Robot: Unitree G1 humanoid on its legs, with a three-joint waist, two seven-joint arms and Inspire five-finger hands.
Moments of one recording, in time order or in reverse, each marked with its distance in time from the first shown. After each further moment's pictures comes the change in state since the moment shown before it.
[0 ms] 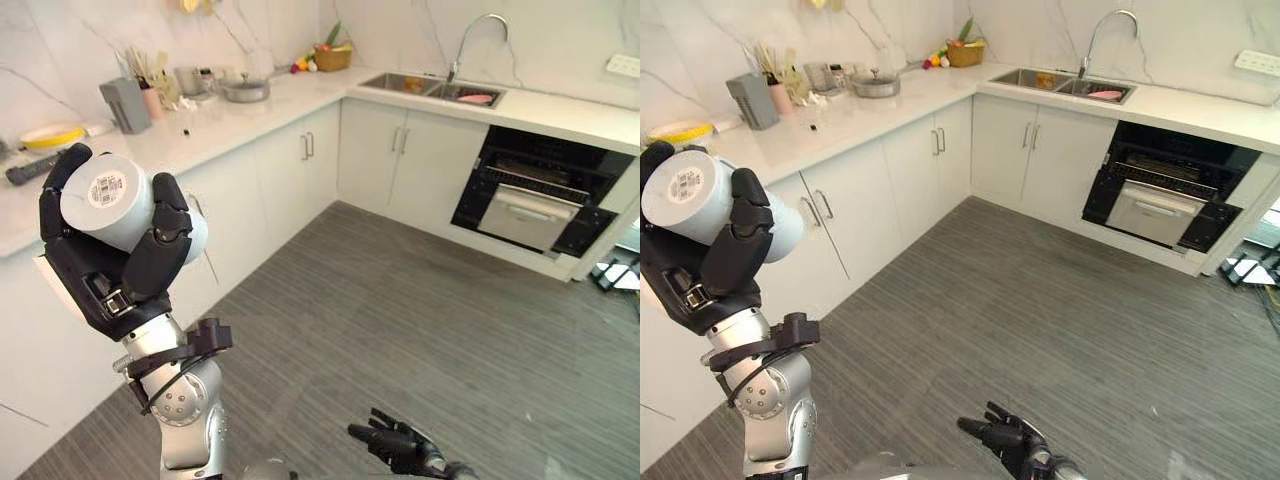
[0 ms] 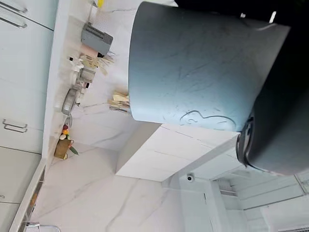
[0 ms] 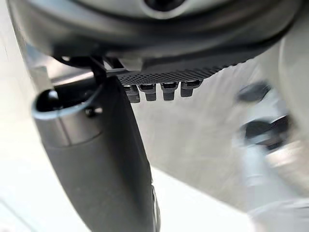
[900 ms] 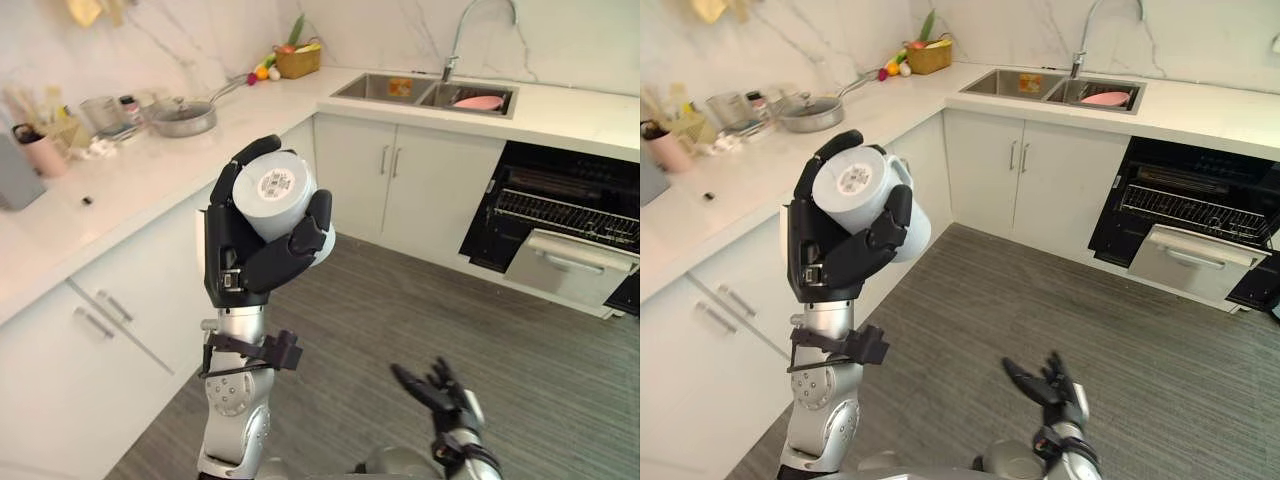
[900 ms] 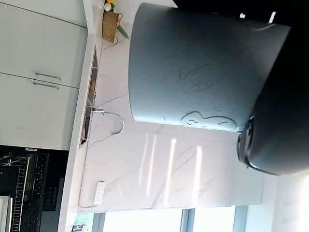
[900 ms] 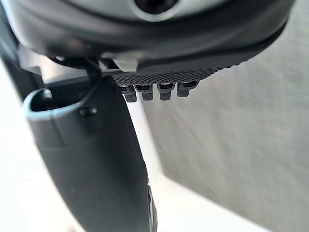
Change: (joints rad) left arm 0.028 0.005 -0.285 0.023 -0.135 0.077 -0.314; right arm 0.158 0.088 -0.089 -0.531 -0.031 -0.247 -0.533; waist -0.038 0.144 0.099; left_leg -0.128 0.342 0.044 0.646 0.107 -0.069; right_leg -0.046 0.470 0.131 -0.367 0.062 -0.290
